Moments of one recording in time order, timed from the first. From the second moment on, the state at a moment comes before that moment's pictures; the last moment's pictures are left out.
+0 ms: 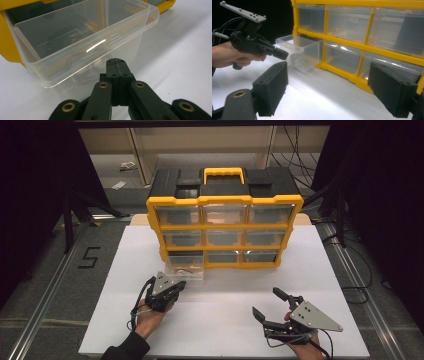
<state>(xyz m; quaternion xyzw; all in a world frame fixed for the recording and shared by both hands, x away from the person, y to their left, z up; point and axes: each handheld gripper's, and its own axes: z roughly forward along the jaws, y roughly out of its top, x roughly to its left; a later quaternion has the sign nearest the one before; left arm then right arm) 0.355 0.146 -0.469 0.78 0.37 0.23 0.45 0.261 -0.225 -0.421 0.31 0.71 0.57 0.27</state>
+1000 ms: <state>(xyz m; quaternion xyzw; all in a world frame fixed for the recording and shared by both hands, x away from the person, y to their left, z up) 0.365 0.140 -0.473 0.78 0.37 0.24 0.45 0.261 -0.225 -0.422 0.31 0.71 0.57 0.27</state>
